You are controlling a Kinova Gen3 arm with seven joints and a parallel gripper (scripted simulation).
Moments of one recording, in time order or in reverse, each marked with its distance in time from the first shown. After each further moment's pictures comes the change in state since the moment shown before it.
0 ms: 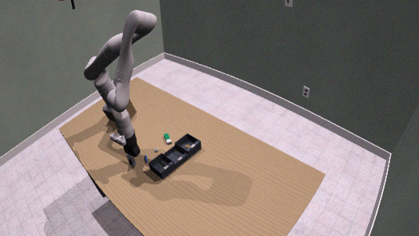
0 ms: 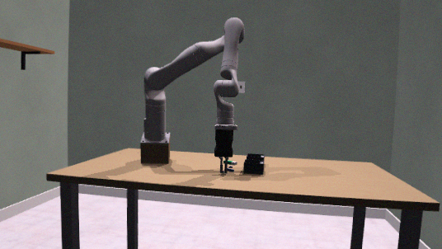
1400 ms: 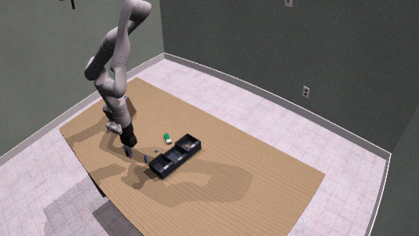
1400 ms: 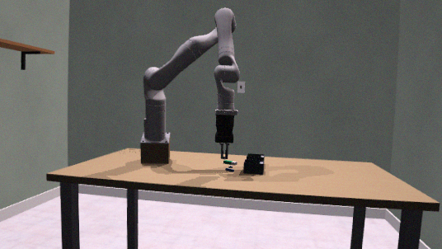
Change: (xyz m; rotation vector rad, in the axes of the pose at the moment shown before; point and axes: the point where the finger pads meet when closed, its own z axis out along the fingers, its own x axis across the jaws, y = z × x) arm 0.000 -0.001 -0.060 0.000 -0.002 0.002
